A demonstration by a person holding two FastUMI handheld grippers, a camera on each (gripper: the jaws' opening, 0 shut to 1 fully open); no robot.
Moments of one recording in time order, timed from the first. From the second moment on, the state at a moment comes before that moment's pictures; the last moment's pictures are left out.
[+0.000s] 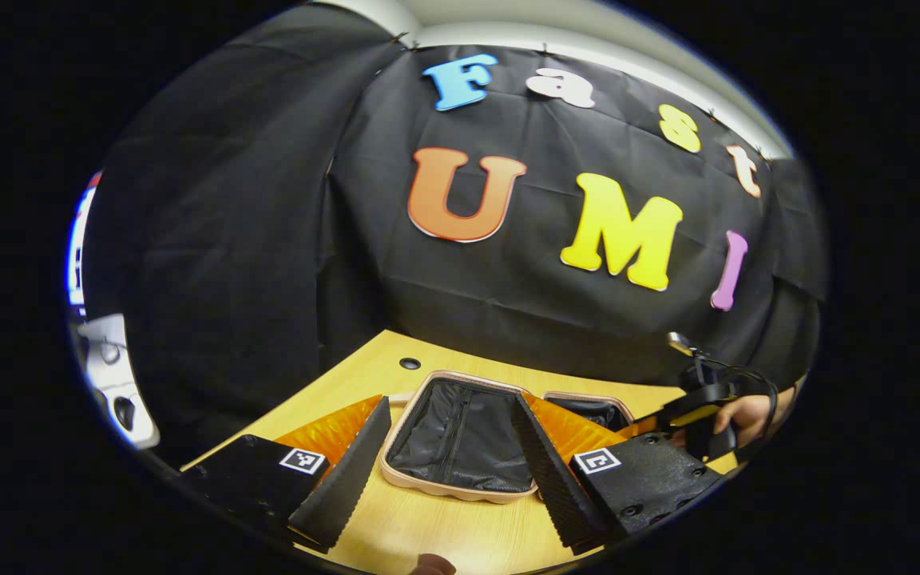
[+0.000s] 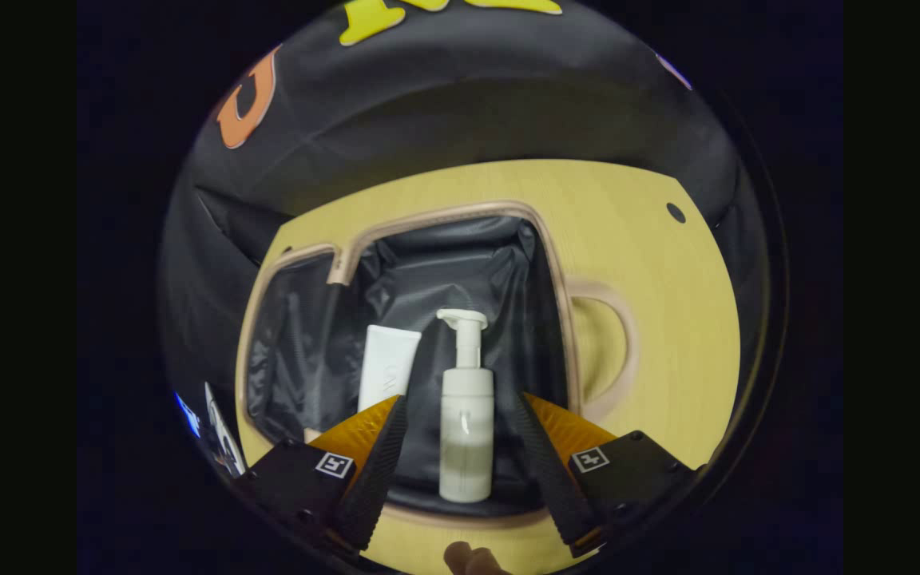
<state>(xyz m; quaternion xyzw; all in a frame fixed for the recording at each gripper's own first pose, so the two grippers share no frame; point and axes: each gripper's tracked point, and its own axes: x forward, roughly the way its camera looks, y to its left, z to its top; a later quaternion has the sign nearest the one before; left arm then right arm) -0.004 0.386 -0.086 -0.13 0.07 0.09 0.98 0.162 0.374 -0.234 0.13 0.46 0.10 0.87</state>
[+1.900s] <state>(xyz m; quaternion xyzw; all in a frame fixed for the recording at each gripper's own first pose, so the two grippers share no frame) 0.148 0.413 -0.076 -0.16 0.11 0.11 0.97 -0.043 0.088 -0.001 0.08 0.12 0.02 0.99</state>
